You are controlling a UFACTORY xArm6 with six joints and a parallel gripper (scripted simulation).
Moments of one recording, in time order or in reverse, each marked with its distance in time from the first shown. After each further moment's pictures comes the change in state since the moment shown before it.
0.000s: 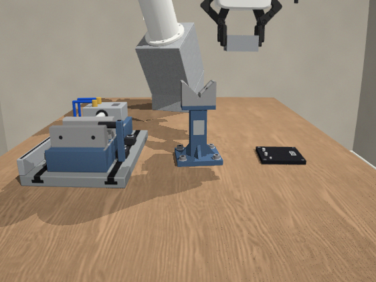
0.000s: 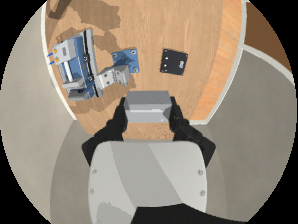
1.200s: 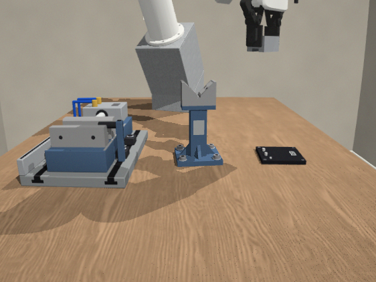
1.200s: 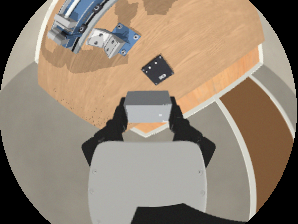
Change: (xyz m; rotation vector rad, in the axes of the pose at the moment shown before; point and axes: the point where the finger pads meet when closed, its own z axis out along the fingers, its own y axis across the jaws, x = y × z) arm 0.002 0.045 0.001 0.006 -0.004 -0.781
